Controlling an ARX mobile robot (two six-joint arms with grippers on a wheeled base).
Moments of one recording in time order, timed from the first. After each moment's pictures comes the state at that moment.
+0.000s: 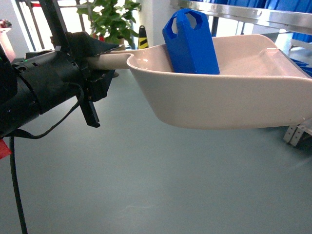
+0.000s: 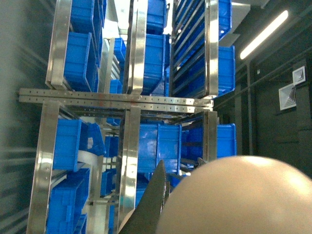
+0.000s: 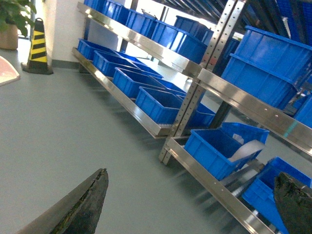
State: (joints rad) left arm -0.26 1.93 0.75 1.28 0.24 -1.70; right arm 0.21 0.23 0.25 -0.02 0.55 -0.34
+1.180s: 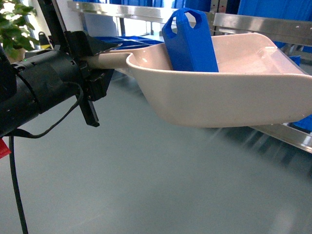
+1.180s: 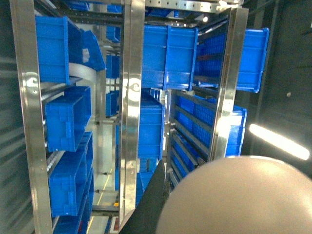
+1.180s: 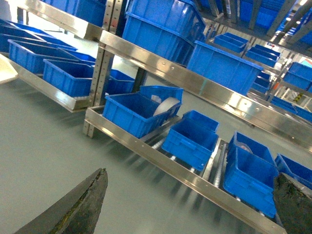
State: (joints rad) left arm -0.26 1.93 0.75 1.28 0.23 -1.70; right arm 0.21 0.23 0.25 -0.02 0.55 -0.34
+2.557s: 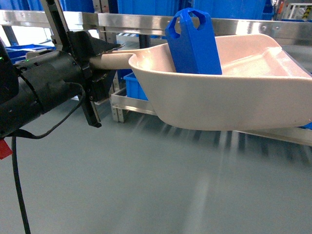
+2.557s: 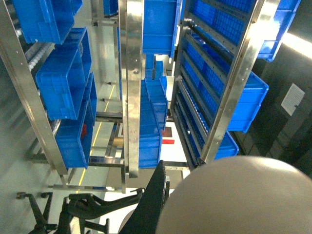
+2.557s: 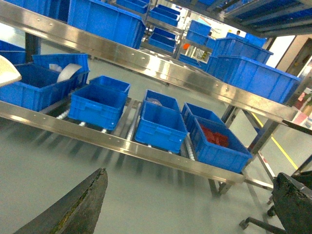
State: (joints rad) left arm -0.26 1.93 0.75 1.28 0.24 -1.70; right arm 0.21 0.23 0.25 -0.02 0.55 -0.34
